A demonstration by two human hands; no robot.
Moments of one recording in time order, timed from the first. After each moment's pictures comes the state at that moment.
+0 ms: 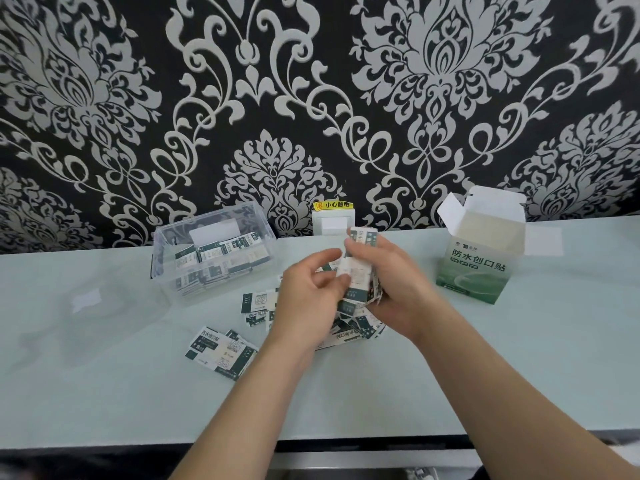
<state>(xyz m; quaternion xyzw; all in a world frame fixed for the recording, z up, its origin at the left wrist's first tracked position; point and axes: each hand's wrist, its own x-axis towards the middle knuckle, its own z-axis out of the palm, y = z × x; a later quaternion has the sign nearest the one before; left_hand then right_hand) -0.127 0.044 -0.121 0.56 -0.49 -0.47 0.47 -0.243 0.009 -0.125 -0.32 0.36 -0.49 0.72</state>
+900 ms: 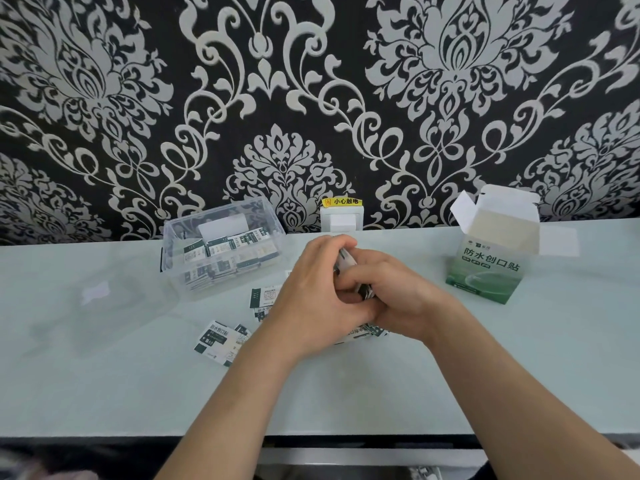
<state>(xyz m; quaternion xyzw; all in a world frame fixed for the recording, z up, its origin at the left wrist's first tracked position) -0.104 0.044 -0.123 0.54 -0.74 -0.23 0.33 -0.235 0.020 -0.116 -0.51 0.35 -0.31 0.72</state>
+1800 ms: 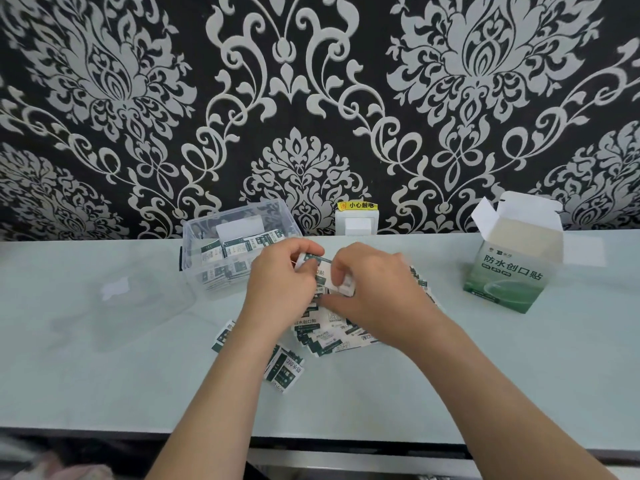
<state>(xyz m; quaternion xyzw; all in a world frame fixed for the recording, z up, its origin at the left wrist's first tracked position) -0.063 0.027 -0.115 0.65 -0.59 -0.26 0.42 -0.208 0.030 -0.113 -0.81 0.51 -0.25 0.14</state>
